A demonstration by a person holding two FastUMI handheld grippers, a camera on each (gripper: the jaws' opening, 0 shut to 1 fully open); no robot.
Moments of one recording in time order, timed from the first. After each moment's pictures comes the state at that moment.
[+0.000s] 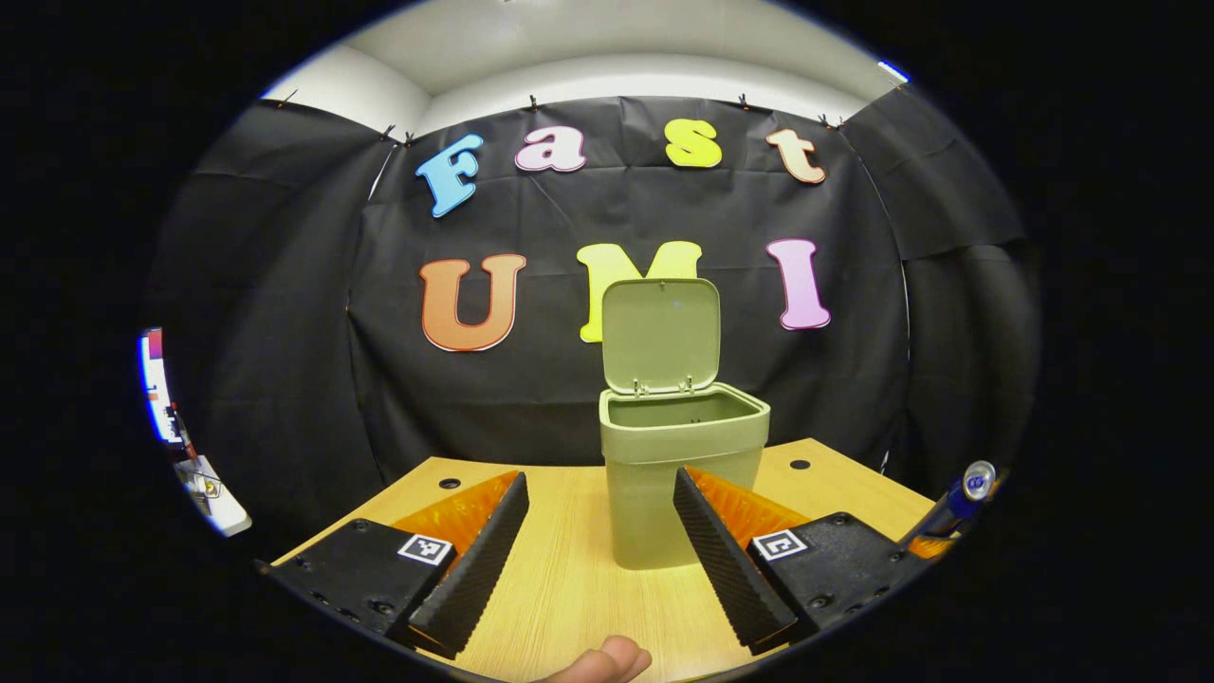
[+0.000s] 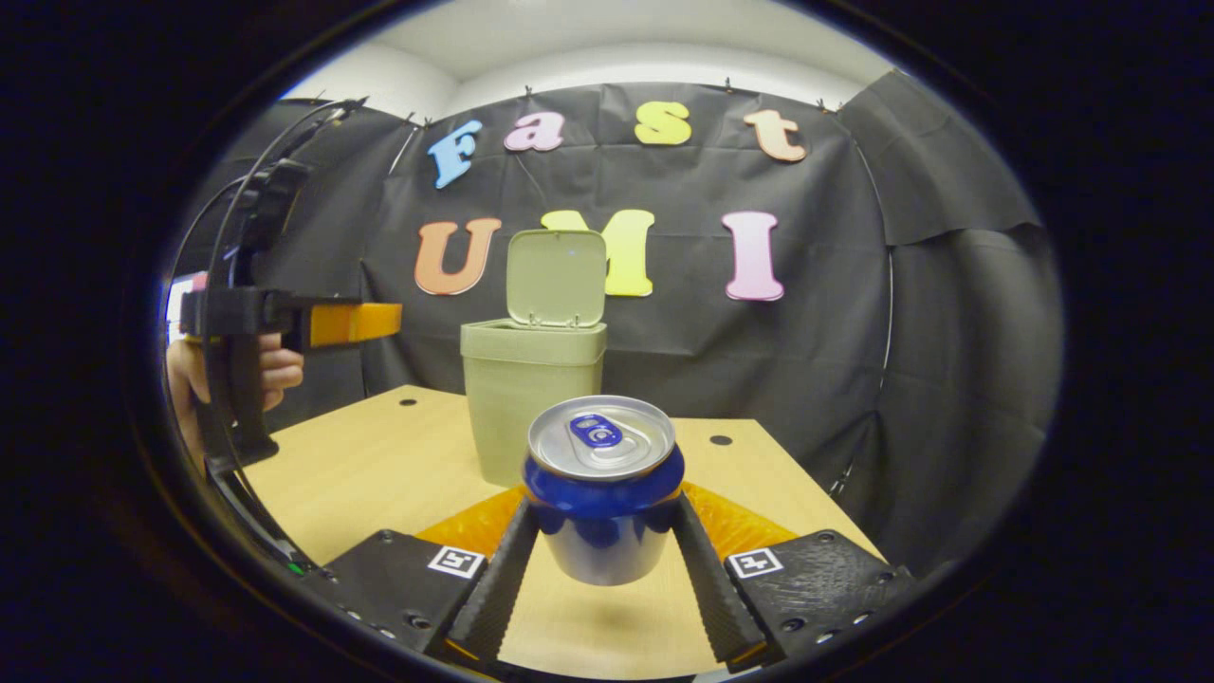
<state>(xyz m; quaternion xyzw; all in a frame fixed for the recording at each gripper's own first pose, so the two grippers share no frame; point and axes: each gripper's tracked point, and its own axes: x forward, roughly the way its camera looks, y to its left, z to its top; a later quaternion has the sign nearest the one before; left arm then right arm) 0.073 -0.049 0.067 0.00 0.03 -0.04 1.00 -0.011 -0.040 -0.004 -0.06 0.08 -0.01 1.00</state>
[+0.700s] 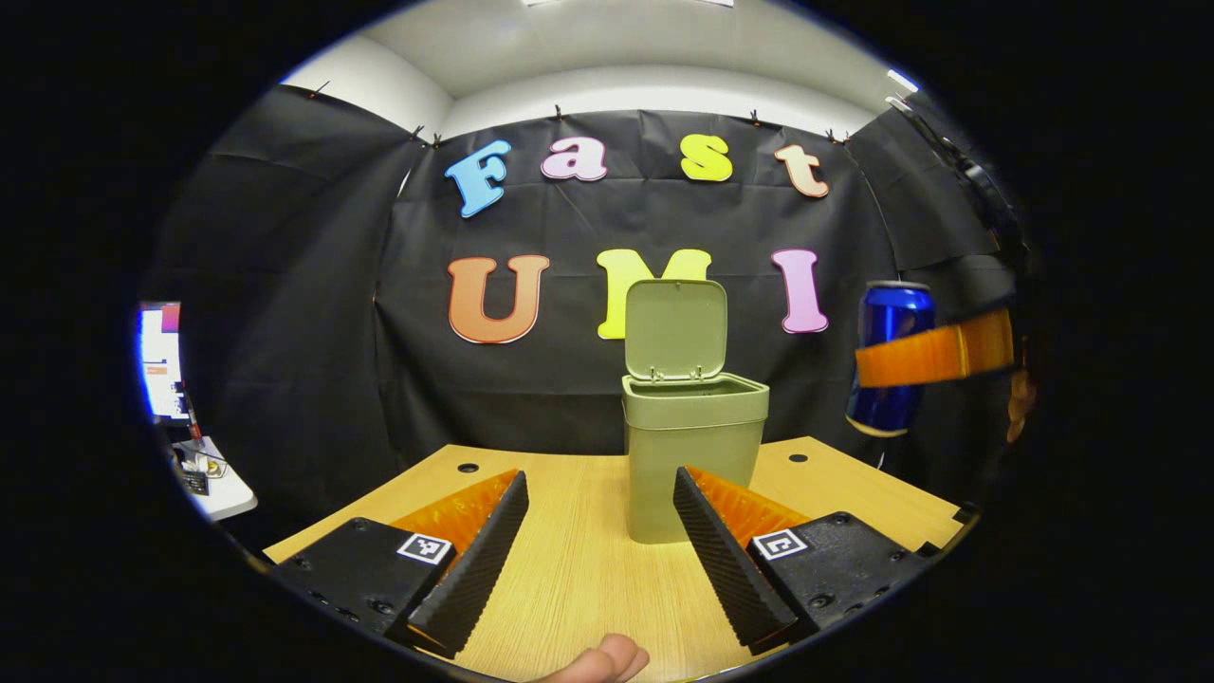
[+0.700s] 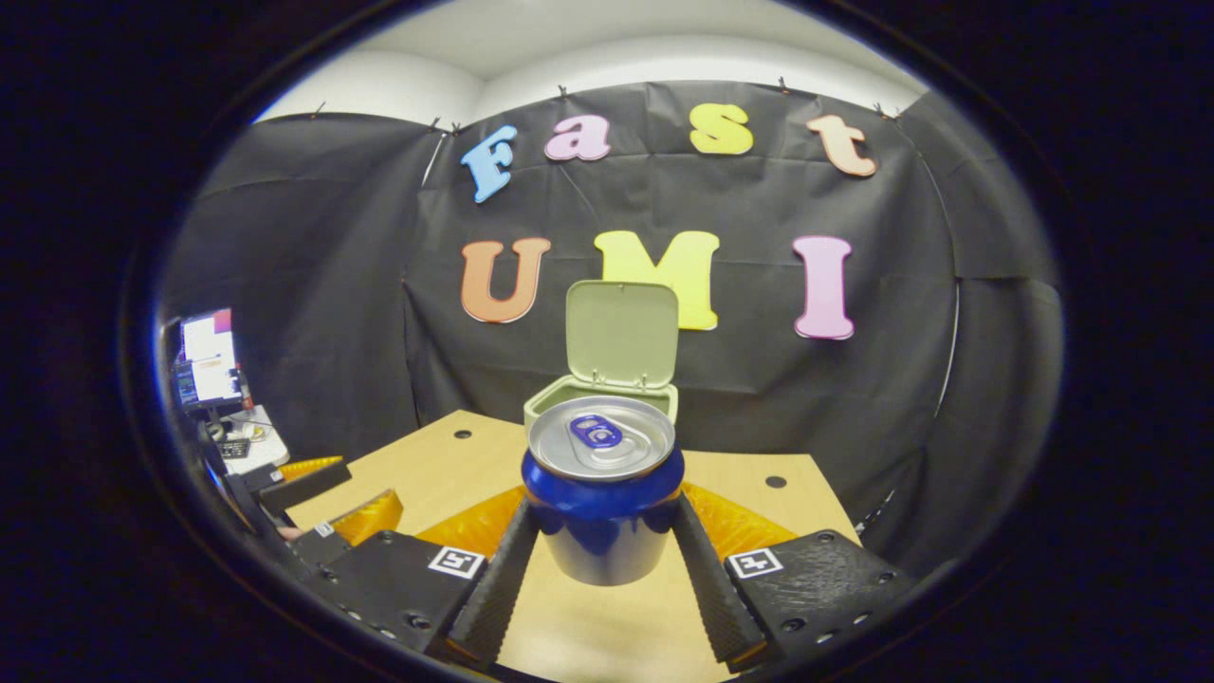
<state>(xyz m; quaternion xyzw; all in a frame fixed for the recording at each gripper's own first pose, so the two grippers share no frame) 0.022 -0.012 0.047 -0.02 0.02 -0.02 1.00 0.056 0.048 0.124 -0.07 0.11 0.06 0.99</state>
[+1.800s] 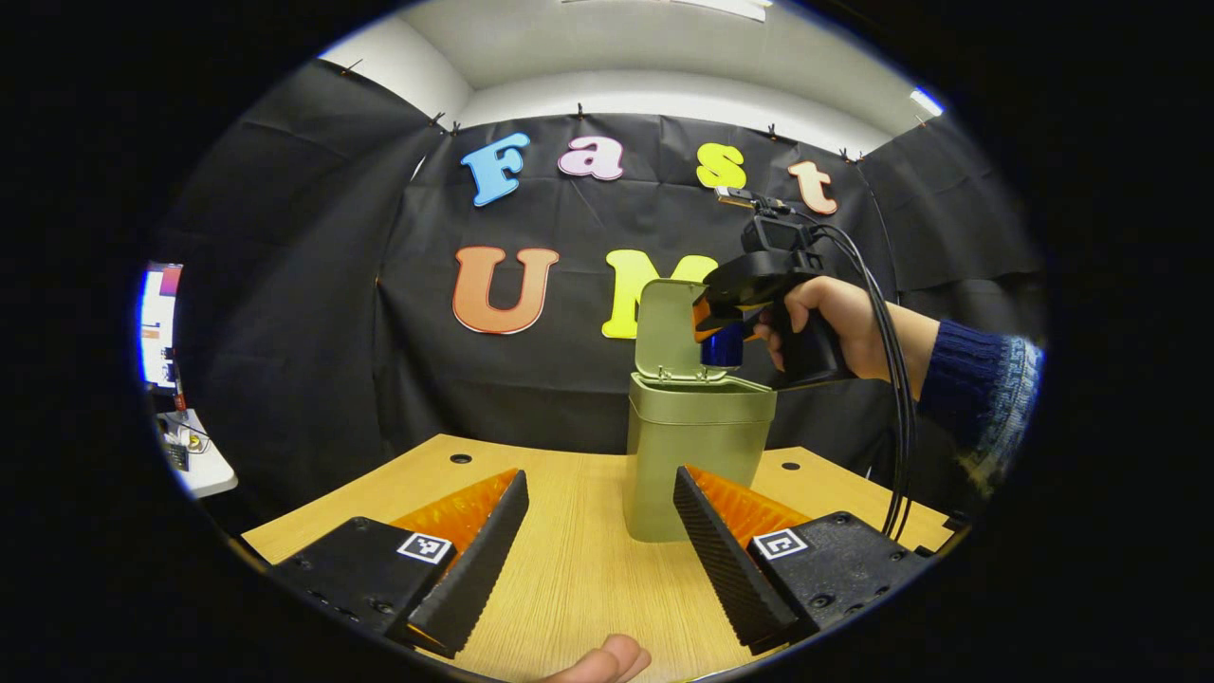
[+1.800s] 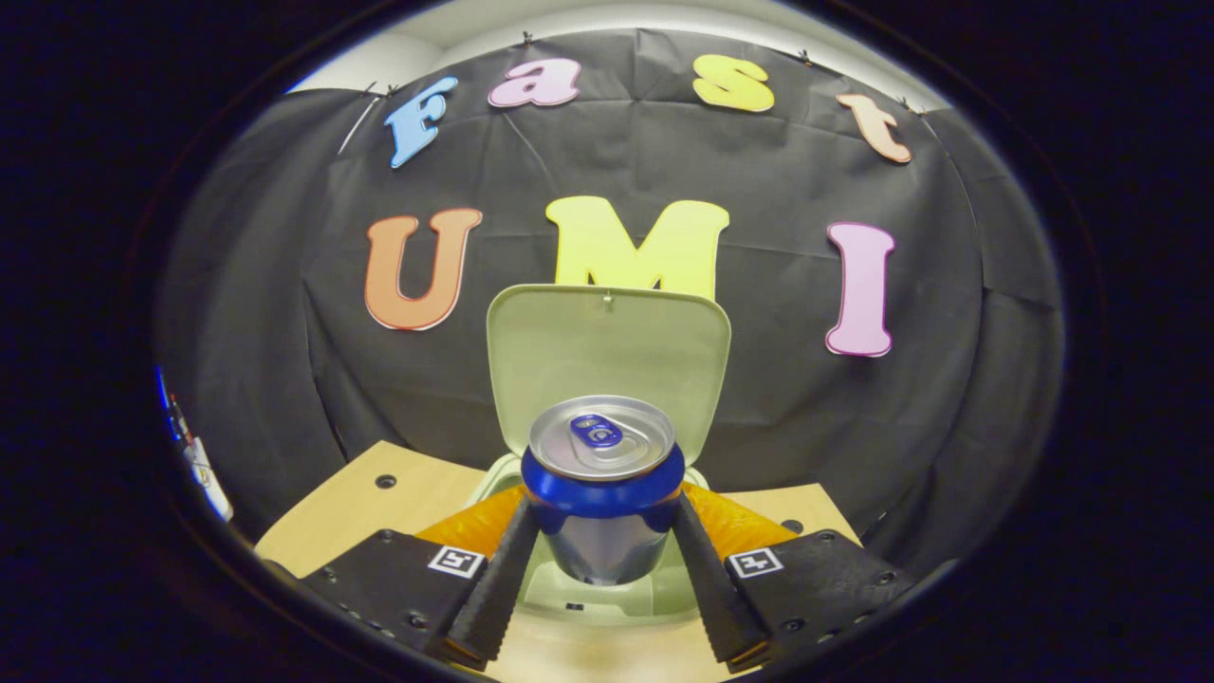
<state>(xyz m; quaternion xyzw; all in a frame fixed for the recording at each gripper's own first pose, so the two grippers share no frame) 0.022 0.001 0.033 -0.06 0.01 -0.04 1.00 0.312 0.086 0.133 -0.06 0.14 -0.02 0.99</state>
